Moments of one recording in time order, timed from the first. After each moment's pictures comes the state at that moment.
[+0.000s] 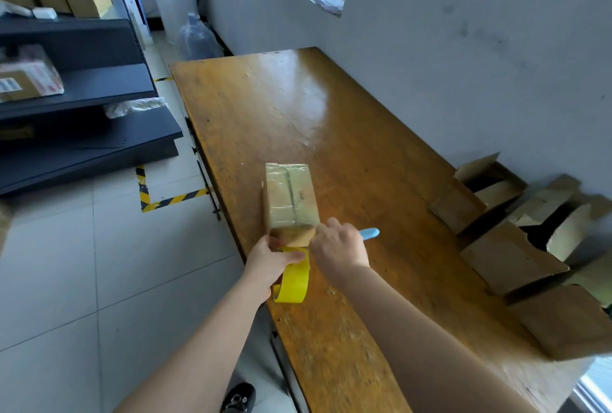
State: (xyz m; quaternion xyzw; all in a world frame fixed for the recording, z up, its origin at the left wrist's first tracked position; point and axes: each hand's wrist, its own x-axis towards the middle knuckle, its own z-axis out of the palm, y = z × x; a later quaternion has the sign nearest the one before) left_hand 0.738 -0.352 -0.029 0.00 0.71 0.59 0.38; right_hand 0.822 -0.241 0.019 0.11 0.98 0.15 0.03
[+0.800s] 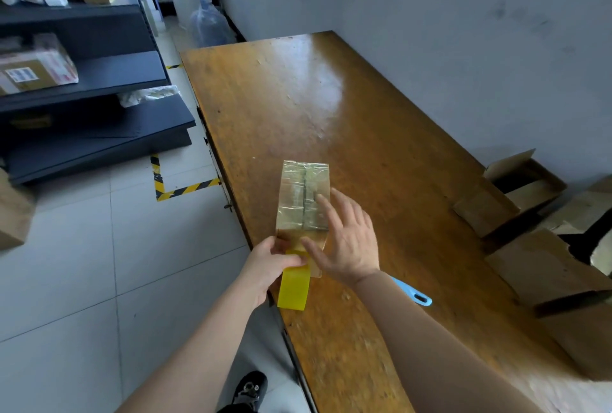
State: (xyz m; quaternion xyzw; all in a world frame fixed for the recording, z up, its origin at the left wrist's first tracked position) left_hand 0.718 -0.370 -0.036 0.02 0.71 0.56 0.43; right_hand 0.805 -0.224 -0.010 0.16 0.97 -0.07 -0.18
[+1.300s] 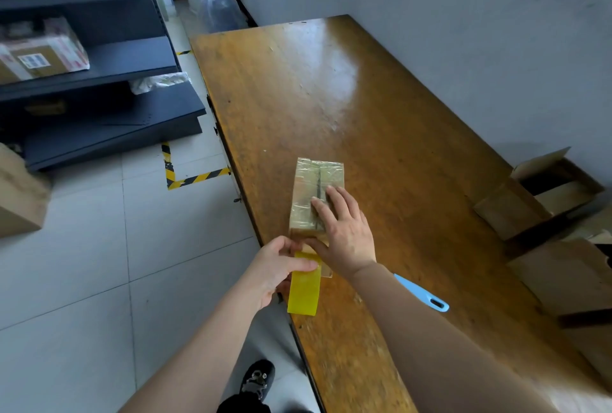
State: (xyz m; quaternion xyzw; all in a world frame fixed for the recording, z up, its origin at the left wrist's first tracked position) left_hand 0.715 -0.376 -0.028 0.02 0.70 0.54 0.46; right_hand 0.775 -0.225 -0.027 0.15 0.98 -0.08 -0.06
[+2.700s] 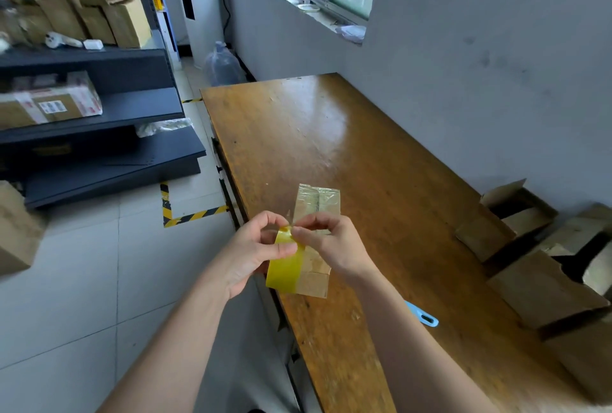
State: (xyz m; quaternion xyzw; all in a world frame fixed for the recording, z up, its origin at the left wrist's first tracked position) left_hand 0.695 -0.421 0.071 0.19 0.64 0.63 0.40; right_hand 0.784 -0.274 0.082 0.20 0.77 -0.59 -0.11
